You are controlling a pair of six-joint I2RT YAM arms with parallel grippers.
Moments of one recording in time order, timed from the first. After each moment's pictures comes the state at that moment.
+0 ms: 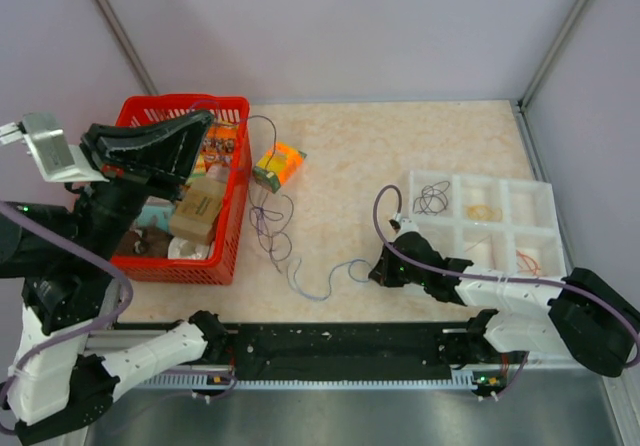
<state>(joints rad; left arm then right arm) -0.75 0.81 1.60 -0.23 0.02 -0.21 0.87 1.16 0.36 0.06 0.02 0.81</state>
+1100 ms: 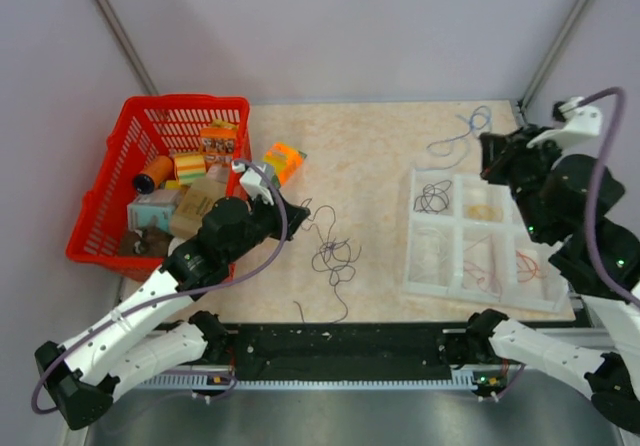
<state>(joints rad) -0.75 0.83 0.80 -0.19 -0.04 -0.51 0.70 0.83 1.40 -0.62 0.56 0.33</state>
